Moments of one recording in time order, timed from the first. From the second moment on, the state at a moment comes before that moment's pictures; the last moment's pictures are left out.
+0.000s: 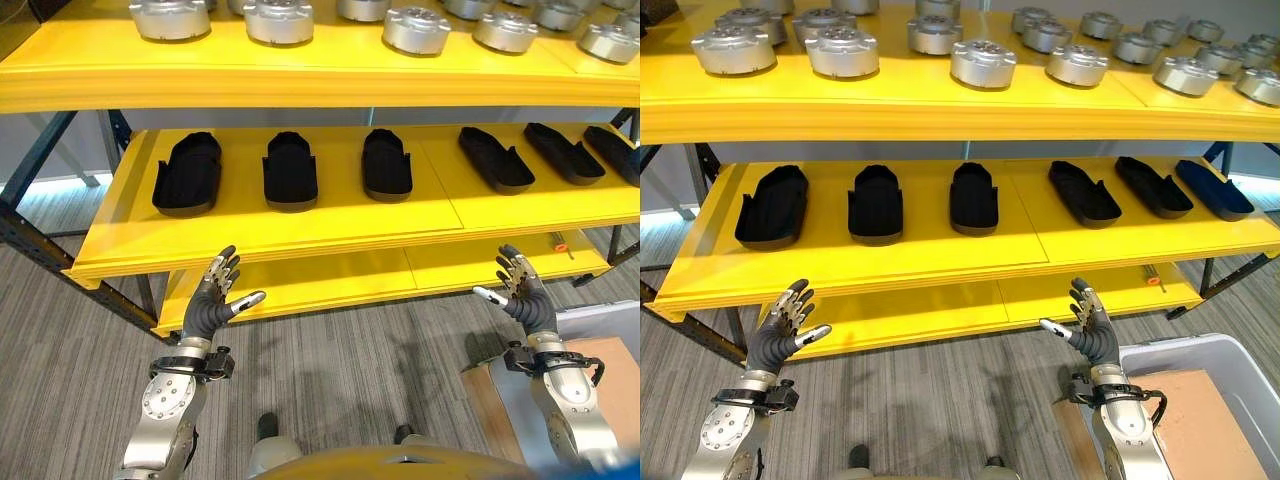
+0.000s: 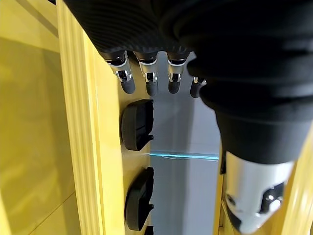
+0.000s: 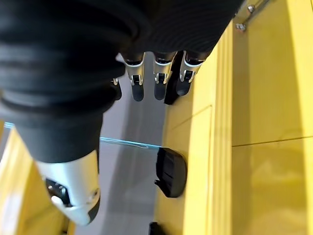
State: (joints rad) left arm 0.32 0.38 -0.01 -0.05 -0.45 -0.27 -0.03; right arm 0.28 -0.34 -0.02 -0.02 0.38 -0.22 -0.01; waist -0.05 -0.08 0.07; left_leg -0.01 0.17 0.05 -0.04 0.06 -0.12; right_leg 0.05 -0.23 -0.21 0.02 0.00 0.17
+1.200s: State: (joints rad) left arm 0.41 0.32 -0.01 -0.01 -0.57 -0.24 -0.07; right arm 0.35 -0.33 0.09 -0.01 0.49 -0.18 0.07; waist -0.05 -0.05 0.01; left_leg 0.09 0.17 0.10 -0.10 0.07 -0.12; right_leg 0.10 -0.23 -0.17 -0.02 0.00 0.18
